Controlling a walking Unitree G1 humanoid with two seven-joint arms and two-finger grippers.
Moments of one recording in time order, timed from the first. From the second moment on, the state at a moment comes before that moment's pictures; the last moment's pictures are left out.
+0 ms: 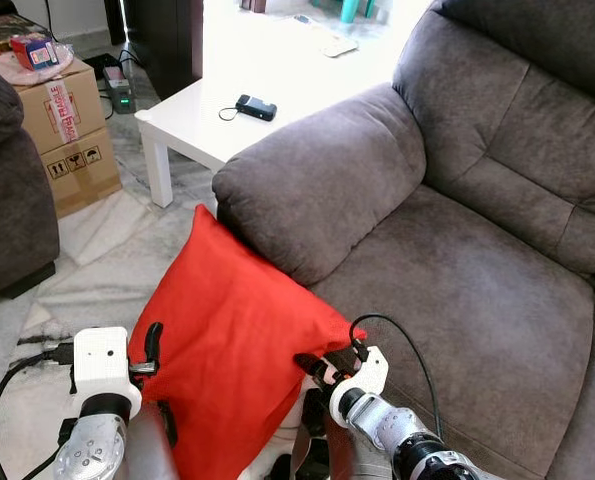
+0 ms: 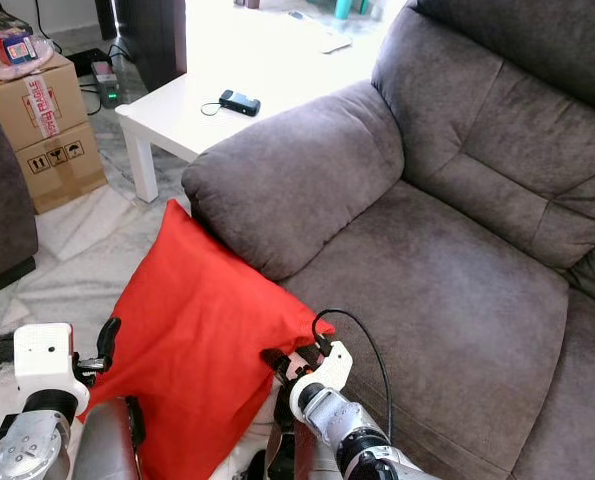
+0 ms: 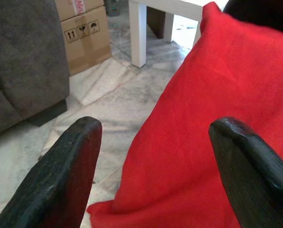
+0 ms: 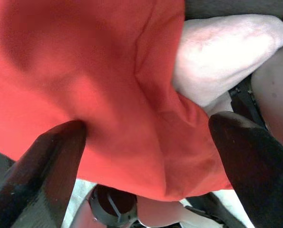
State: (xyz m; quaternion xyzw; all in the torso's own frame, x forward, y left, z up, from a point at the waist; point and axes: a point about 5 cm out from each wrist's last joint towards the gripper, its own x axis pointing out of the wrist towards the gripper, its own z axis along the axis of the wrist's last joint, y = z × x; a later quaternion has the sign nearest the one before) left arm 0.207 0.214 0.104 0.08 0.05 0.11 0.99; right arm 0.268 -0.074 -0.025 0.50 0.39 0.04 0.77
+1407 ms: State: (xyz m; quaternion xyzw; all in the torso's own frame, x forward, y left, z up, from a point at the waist) left arm 0.229 0.201 0.116 0.08 0.01 0.08 0.99; right arm 0.331 -0.097 0.033 0.46 0.29 0.05 0.84
